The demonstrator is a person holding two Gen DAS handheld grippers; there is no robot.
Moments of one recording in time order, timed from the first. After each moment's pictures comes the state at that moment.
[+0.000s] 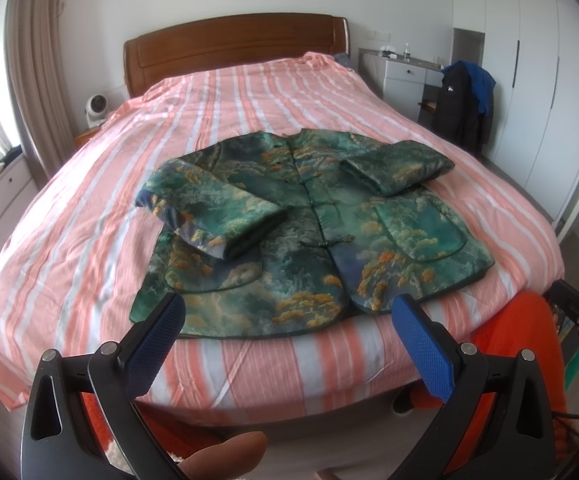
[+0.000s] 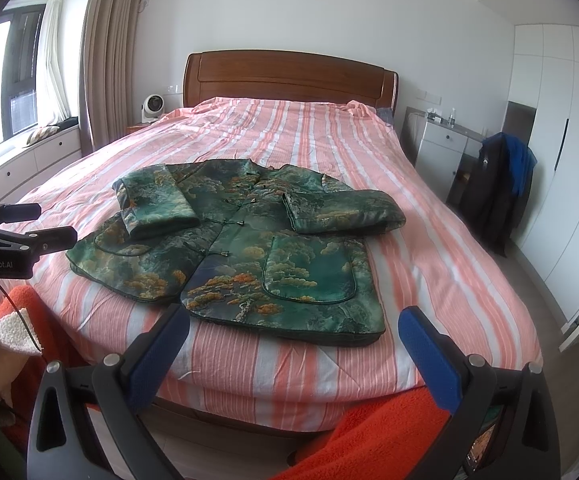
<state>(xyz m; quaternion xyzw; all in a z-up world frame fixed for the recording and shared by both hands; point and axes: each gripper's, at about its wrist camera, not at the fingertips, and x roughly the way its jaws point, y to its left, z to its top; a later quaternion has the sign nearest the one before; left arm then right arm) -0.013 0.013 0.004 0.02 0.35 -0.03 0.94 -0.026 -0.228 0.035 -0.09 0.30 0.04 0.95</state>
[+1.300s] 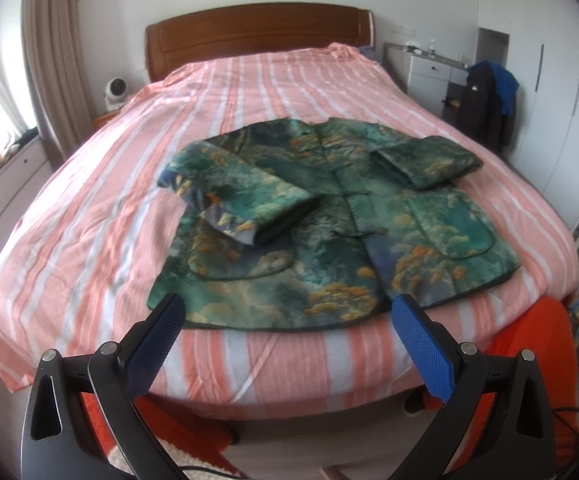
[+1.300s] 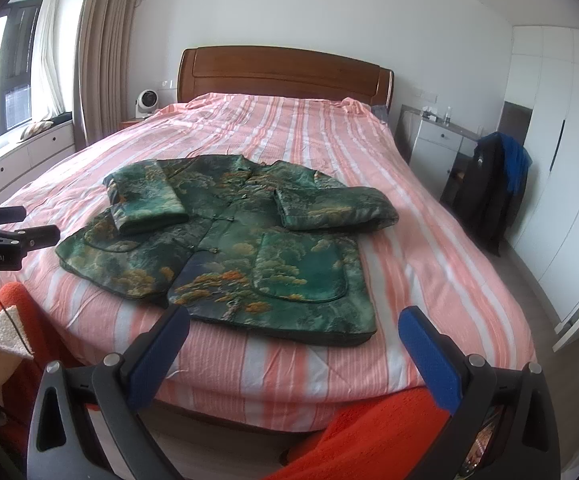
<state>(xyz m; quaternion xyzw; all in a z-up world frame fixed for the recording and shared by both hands) 0.004 0.047 -0.016 0.00 0.38 0.01 0.93 -0.017 -0.240 0.031 -0.09 0.30 0.03 0.95</state>
